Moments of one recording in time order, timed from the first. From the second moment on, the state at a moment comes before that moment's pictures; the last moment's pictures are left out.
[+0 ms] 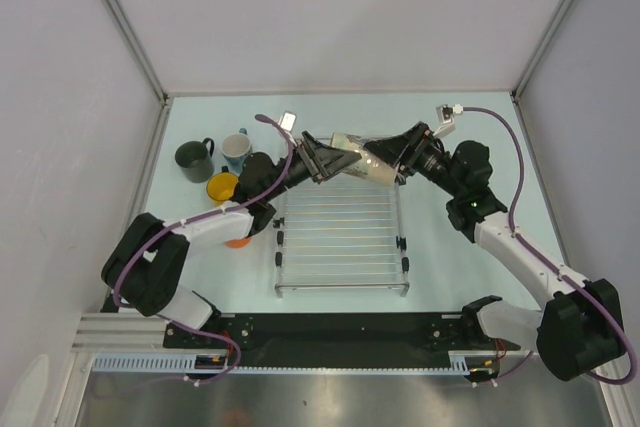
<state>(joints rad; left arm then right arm) -0.60 1.50 0.77 0.96 0.46 -1.20 0.36 1.14 0.76 0.46 -0.48 1.03</state>
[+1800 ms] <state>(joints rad) -0.40 1.22 0.88 0.00 0.22 -0.70 0.32 1.42 1.44 -0.64 0.48 0.59</state>
